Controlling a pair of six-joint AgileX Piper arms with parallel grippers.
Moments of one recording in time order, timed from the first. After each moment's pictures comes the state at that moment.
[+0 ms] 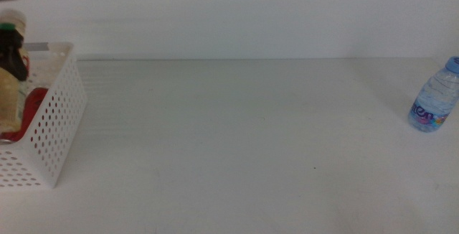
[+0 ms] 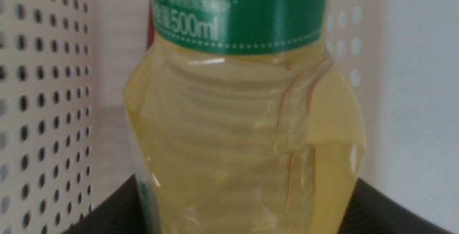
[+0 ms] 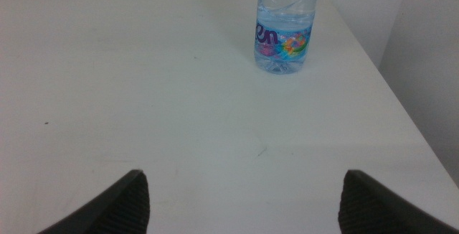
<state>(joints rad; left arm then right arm) 0.31 1.89 -1.80 -0.17 1.27 0.29 -0.05 -0.01 0.03 -0.01 0.36 0.02</state>
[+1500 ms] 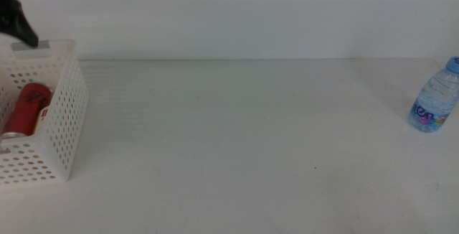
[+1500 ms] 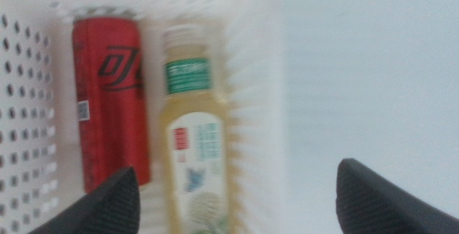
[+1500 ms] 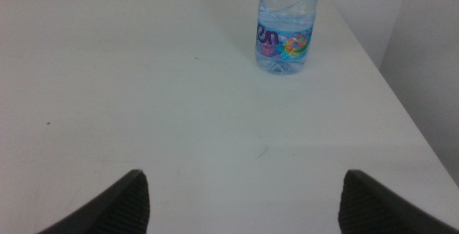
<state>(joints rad) 0.30 1.79 -1.80 -0.32 1.24 0.29 -0.05 -0.01 0.03 -0.01 0.36 0.02</state>
